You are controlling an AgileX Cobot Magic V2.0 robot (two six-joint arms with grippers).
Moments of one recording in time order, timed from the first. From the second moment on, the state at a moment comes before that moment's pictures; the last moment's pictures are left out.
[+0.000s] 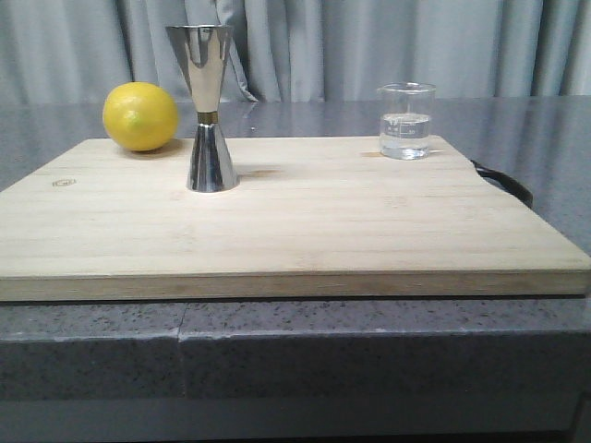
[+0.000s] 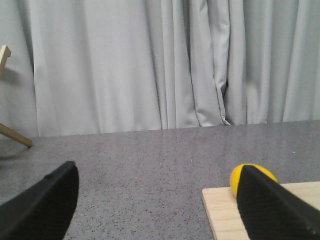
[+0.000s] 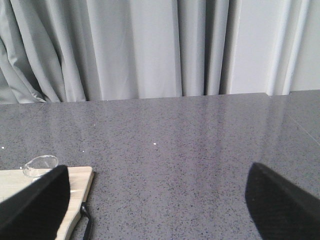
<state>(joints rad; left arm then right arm) -0.10 0.34 -0.49 0.04 0.19 -0.03 -0.01 0.40 -0.61 -0.11 0.36 0.11</state>
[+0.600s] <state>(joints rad) -0.10 0.66 -0.81 -0.22 0.80 0.26 -0.01 0.50 -0.69 -0.10 0.57 0.11</state>
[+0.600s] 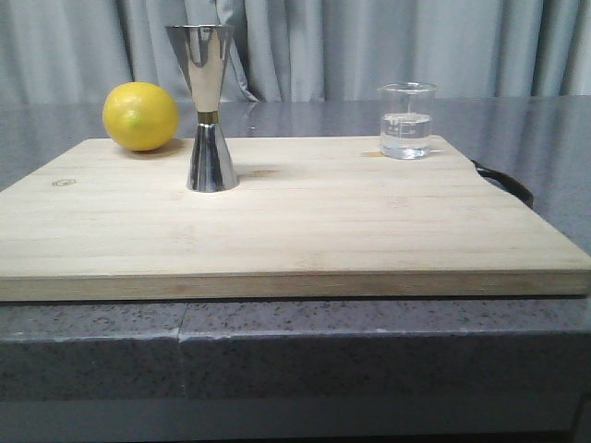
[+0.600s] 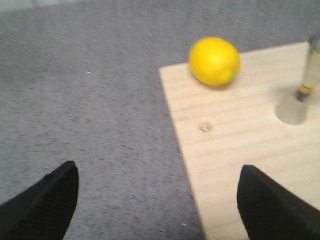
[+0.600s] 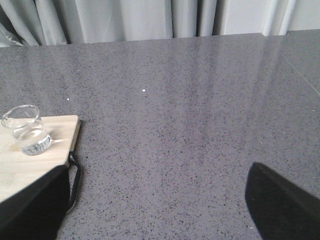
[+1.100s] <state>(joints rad) -0.10 1.16 -0.83 -1.11 0.92 1.31 -0.01 0.50 -0.69 -0.10 0.57 0.11</state>
